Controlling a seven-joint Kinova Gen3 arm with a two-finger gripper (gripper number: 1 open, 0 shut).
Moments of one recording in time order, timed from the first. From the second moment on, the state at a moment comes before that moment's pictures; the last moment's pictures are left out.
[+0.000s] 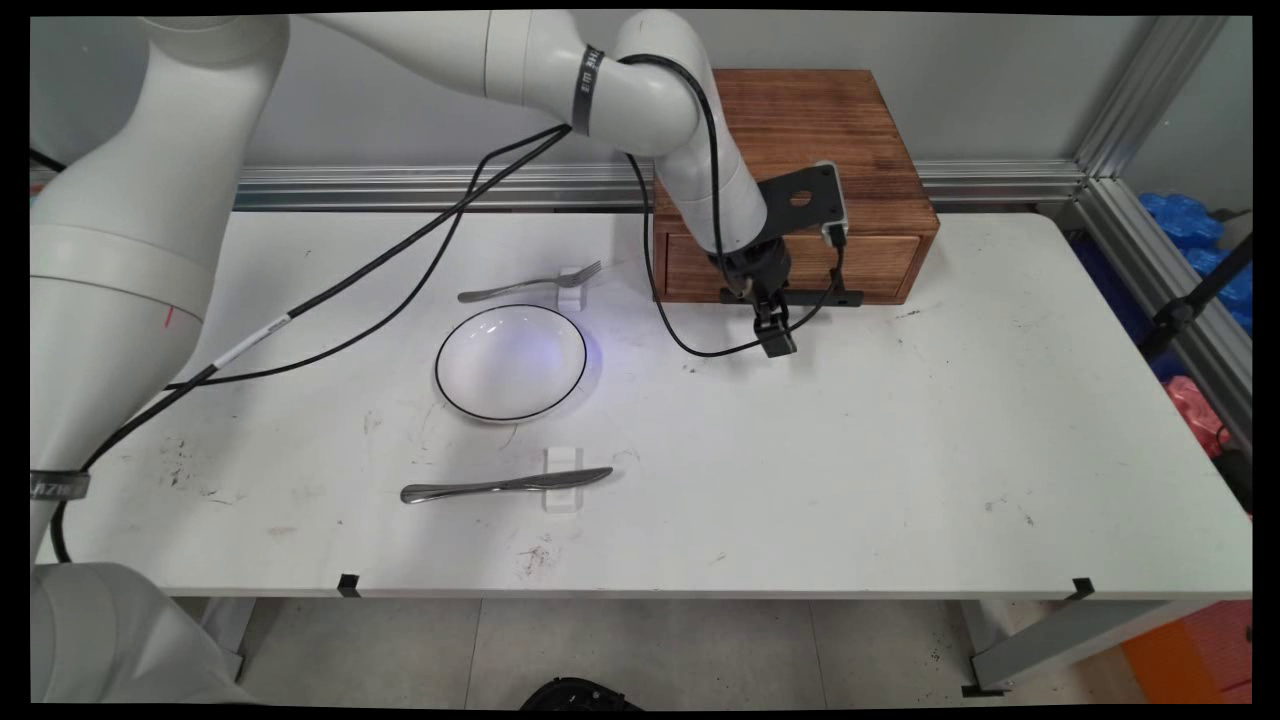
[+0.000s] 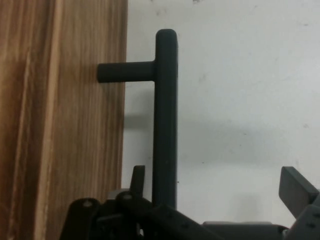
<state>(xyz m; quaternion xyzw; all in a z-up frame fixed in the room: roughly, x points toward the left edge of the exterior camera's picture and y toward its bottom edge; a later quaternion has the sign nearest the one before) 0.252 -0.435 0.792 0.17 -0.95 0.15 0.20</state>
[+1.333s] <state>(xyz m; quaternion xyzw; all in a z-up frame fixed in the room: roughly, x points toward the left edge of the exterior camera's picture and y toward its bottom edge) 0.240 -0.410 0.785 0.19 -0.96 0.11 0.20</state>
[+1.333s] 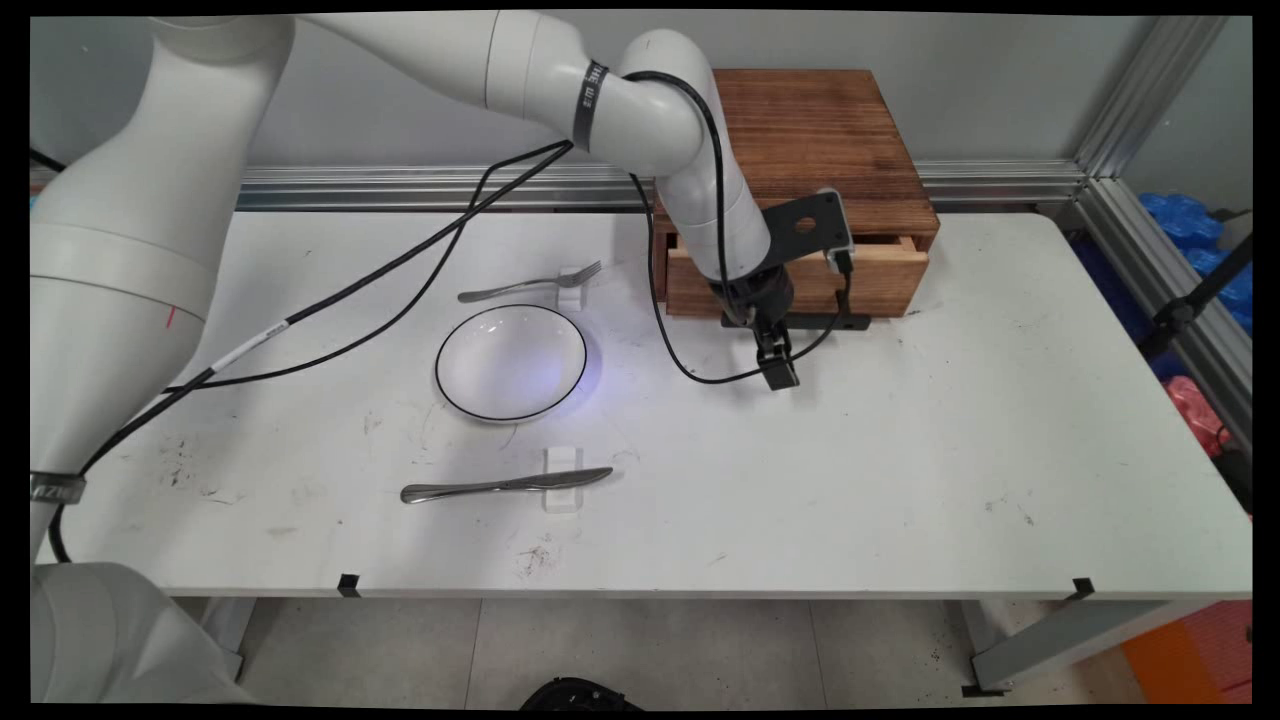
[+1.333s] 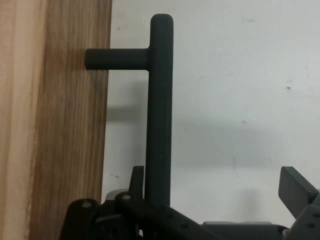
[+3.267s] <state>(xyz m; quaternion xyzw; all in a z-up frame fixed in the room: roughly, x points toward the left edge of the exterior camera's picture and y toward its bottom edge) 0.196 -0.291 0.803 0.19 -0.96 0.06 0.20</state>
